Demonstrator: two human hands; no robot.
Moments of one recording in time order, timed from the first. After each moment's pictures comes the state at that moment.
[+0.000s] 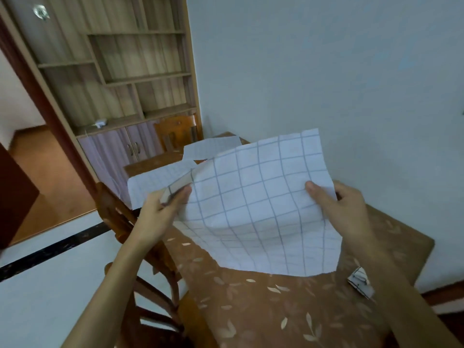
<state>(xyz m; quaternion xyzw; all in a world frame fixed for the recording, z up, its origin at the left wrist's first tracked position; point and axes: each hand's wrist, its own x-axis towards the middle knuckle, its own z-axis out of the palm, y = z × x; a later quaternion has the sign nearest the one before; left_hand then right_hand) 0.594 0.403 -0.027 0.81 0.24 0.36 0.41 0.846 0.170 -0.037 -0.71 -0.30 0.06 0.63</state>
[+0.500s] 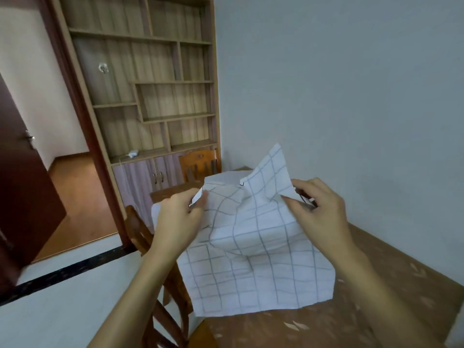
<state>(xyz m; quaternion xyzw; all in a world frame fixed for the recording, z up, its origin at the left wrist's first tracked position) 0.562 0.386 0.021 0.83 0.29 0.44 0.19 0.770 0.214 0.021 -0.65 -0.49 -0.15 0.56</state>
